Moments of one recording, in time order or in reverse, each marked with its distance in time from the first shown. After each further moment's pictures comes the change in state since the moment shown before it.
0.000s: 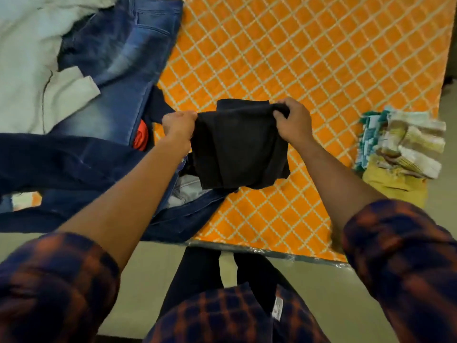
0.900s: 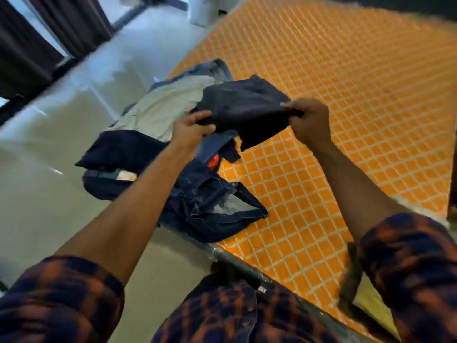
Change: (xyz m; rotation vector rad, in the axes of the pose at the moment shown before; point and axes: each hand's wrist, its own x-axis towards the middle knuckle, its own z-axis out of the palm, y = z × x) left_hand -0.221 0.041 -0.204 -0.328 -0.030 0.553; right_hand -0.125 -0.226 -0.098 0.163 0.135 -0.846
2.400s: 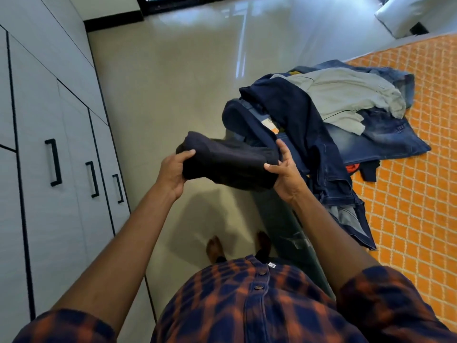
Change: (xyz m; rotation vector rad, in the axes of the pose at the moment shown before) left_hand -0.271 -0.166 -0.479 -0.575 0.636 -0.252; right_hand -0.251 -0.311 0.358 0.974 -0.955 0.805
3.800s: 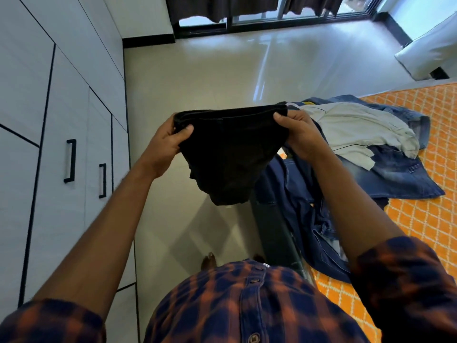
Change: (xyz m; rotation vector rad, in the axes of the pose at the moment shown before) left_hand -0.020 0.089 0.009 0.350 -0.242 0.496; right_hand 0.069 -0.138 0.046 -0.436 -0.419 -0.234
